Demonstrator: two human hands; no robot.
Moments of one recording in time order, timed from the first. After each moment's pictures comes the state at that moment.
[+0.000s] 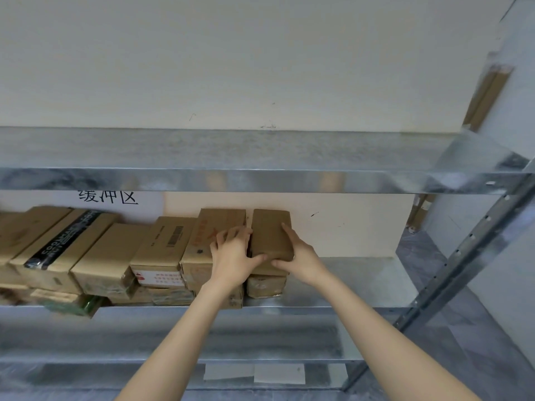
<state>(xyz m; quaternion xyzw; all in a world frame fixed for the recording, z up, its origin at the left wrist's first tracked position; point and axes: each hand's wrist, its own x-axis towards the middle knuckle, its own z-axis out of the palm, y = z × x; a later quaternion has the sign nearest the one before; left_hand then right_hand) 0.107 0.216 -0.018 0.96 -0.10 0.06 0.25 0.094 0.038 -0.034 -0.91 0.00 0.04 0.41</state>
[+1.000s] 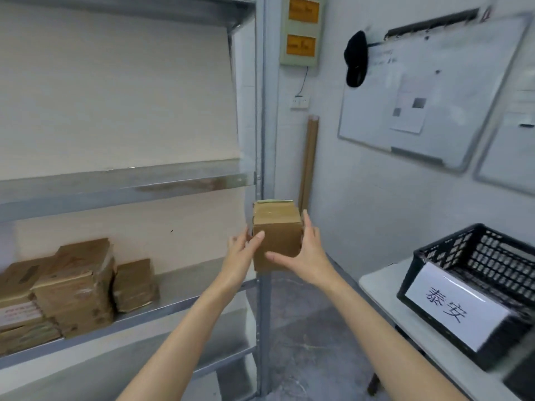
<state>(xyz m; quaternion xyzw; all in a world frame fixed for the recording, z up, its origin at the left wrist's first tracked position) -0.169 -0.040 0.092 0.73 -0.24 -0.15 0.63 -0.251 -0.181 0.092 -0.83 0.14 -0.22 0.50</state>
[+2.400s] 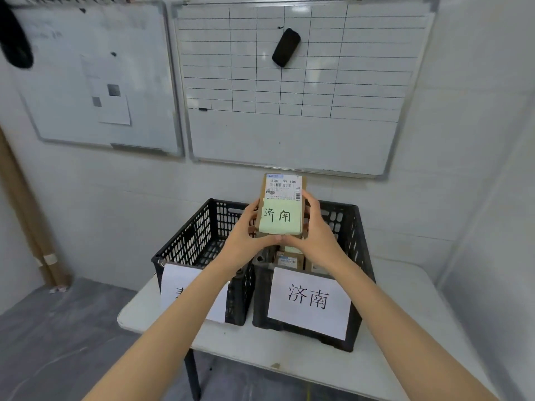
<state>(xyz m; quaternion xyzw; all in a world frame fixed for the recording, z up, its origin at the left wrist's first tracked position) -0.500 -0.497 0.101 0.46 -0.64 -0.36 0.50 -0.678 -0.508 0.114 -0.74 0.47 -0.42 0.25</state>
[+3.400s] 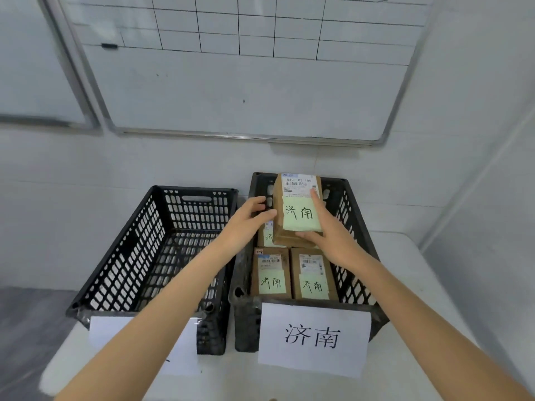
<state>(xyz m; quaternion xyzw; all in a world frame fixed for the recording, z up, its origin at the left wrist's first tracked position) -0.523 -0.727 0.057 0.48 -0.64 -0.49 0.35 -0.730 -0.687 0.054 -0.72 0.58 -0.29 0.26</state>
